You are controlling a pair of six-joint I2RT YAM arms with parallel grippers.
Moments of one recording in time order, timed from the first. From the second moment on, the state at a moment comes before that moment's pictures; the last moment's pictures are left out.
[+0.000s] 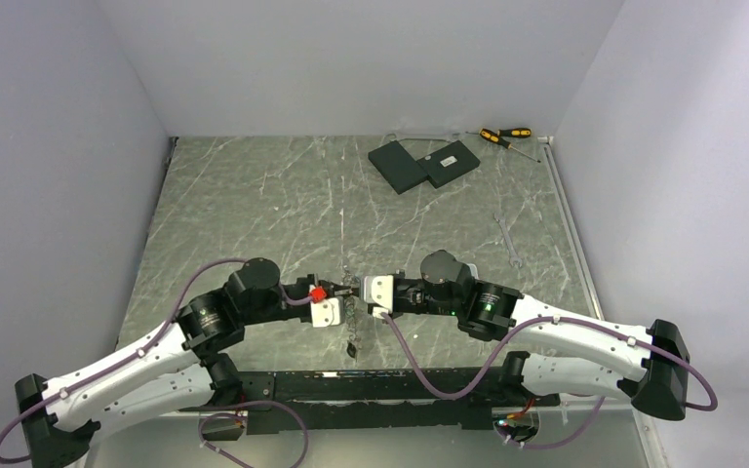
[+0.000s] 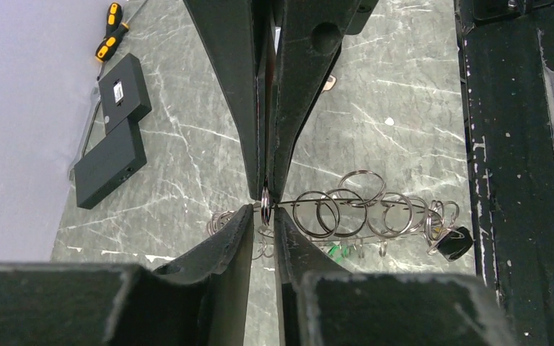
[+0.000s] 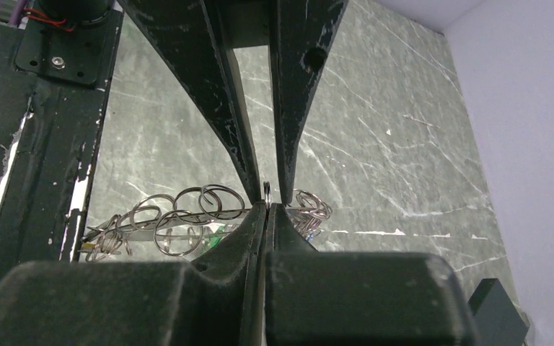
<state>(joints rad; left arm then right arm) -0.97 0.71 0.66 -0.24 0.29 0.61 1.12 1.01 0.74 0.00 -0.26 -0.58</state>
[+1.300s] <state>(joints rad) -0.89 0.44 0.43 0.25 0.44 0.45 1.07 0.84 0.65 0.32 -0.46 -0.44</state>
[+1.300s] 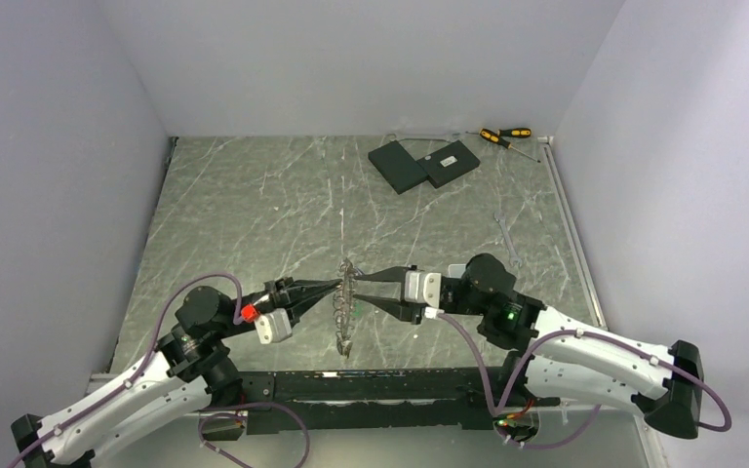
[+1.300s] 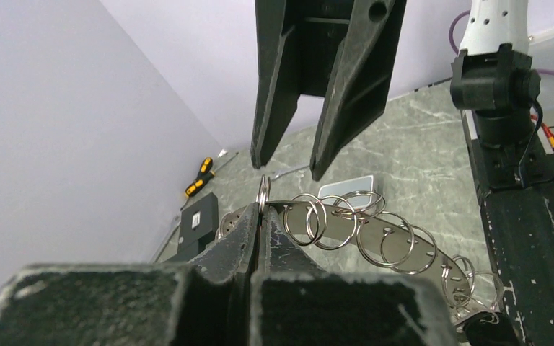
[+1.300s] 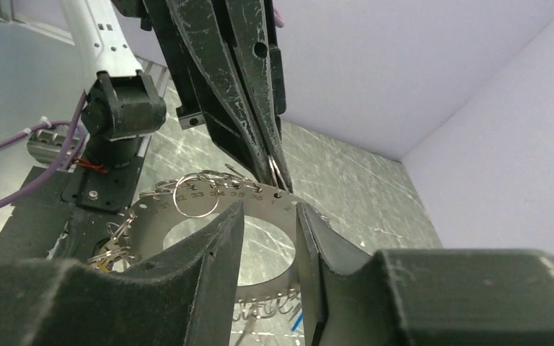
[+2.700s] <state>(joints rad) -0.85 0.45 0.42 0.28 0.52 0.42 1.07 0.94 0.71 0.33 -0.48 -0.43</state>
